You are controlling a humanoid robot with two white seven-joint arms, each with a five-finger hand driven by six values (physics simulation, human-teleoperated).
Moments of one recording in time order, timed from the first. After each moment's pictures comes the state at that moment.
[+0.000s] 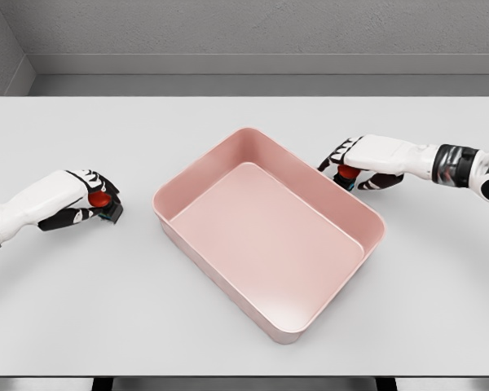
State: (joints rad) left arm -0.19 0.83 -0.35 -1.44 -0.36 -0.61 -0.17; right arm -0.88 -0.79 1.07 -1.22 0.32 -0.57 0.26
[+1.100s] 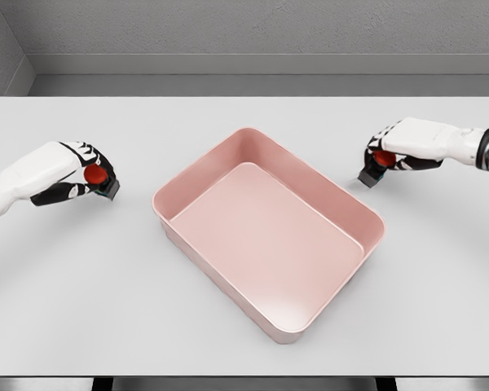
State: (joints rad) left arm -0.26 0.85 -0.34 -1.46 -0.33 -0.61 -0.17; right arm -0.88 -0.89 0.98 -1.22 0.33 -0.61 0.32
